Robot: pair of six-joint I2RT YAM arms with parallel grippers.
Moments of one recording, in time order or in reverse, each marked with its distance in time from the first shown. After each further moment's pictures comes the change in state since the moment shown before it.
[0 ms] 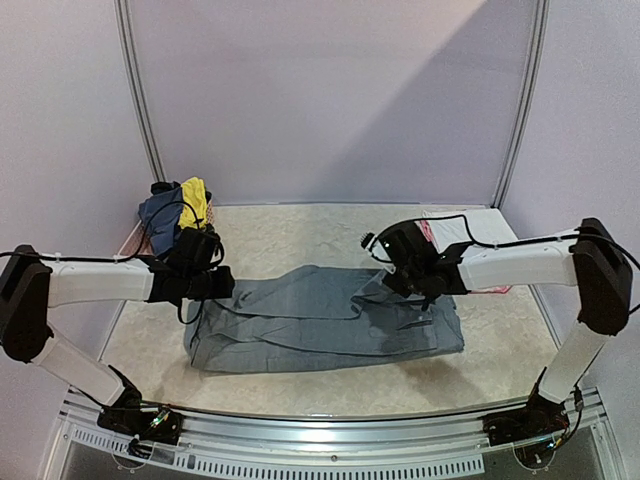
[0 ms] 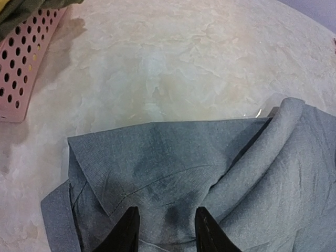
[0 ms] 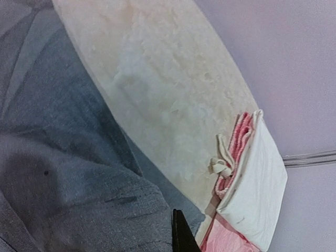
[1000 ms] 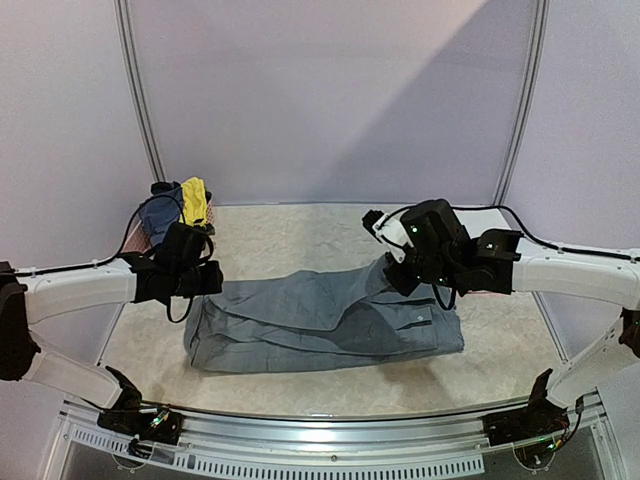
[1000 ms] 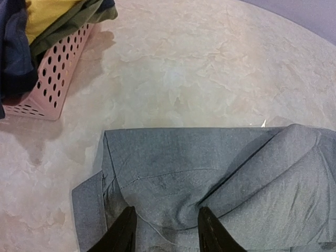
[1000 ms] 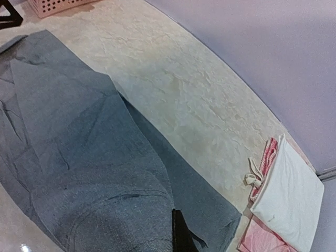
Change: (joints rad) left arm -0.002 -0.134 0.009 -0.127 -0.076 -0.019; right arm 0.126 -0.282 0.044 -0.201 -0.237 0.256
